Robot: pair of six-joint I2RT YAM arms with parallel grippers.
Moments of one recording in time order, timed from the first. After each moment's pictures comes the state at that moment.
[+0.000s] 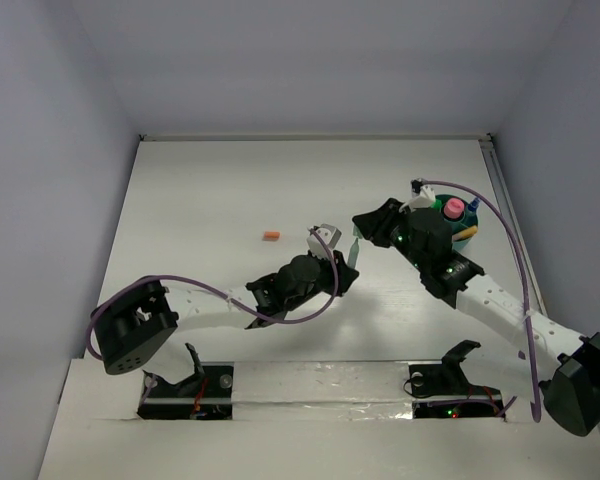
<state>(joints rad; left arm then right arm) -1.10 1.44 0.66 0.52 -0.21 -0.59 0.59 1.04 0.70 0.12 0.12 0.74</state>
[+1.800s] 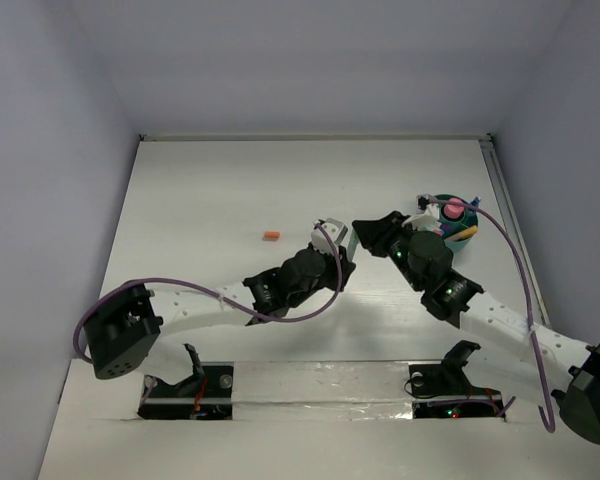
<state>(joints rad) -1.12 1.39 0.75 0.34 -0.31 -0.46 0.72 0.95 0.57 0.27 0.28 0.79</state>
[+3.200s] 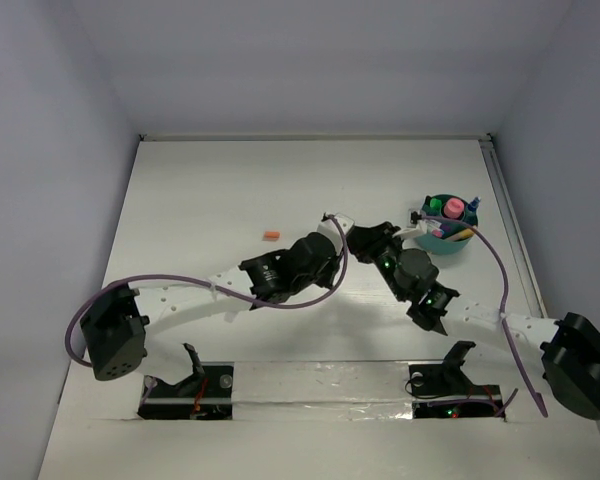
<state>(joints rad) -1.09 1.38 0.96 -0.15 -0.30 -0.33 0.83 1.09 0.43 0.65 0.37 0.90</state>
